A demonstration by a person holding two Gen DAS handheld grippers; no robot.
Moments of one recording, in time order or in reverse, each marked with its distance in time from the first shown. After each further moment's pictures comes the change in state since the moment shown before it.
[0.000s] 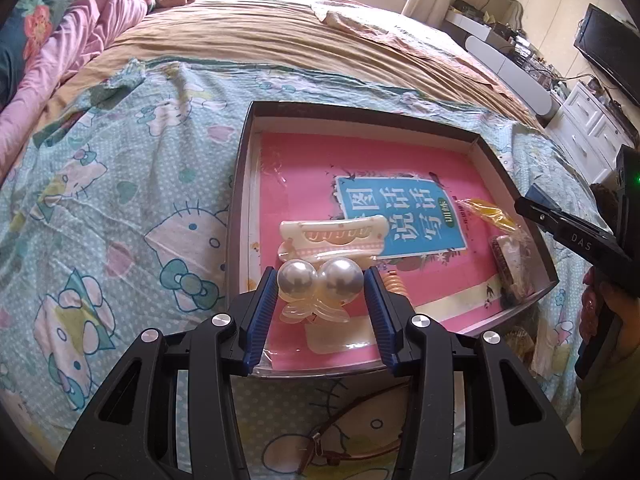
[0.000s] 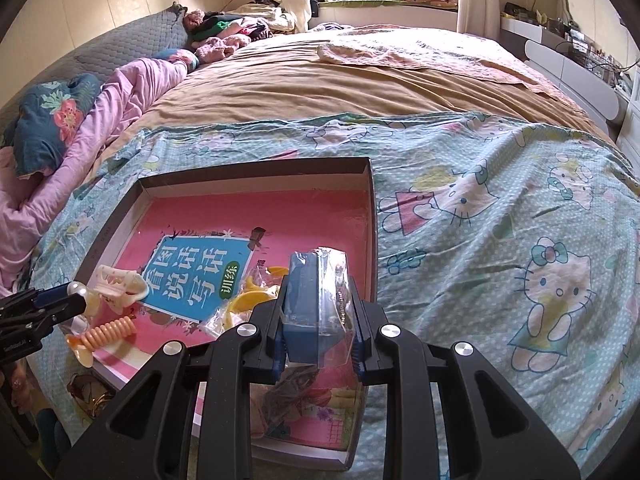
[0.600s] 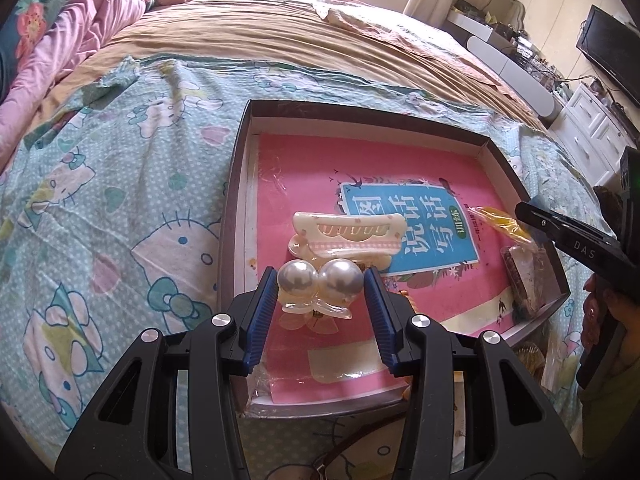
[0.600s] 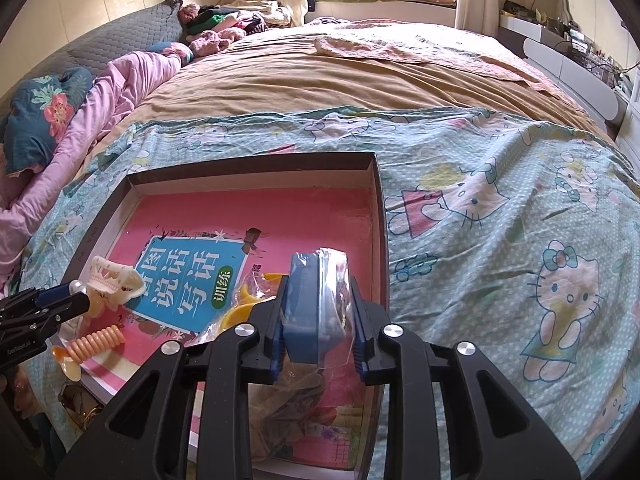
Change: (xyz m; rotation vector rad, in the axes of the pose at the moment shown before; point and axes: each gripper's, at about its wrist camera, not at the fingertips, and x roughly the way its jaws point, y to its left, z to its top) left arm 0.015 0.002 0.010 0.002 -0.003 -0.006; right arm 0.015 0.005 0.007 0.005 0.014 -0.018
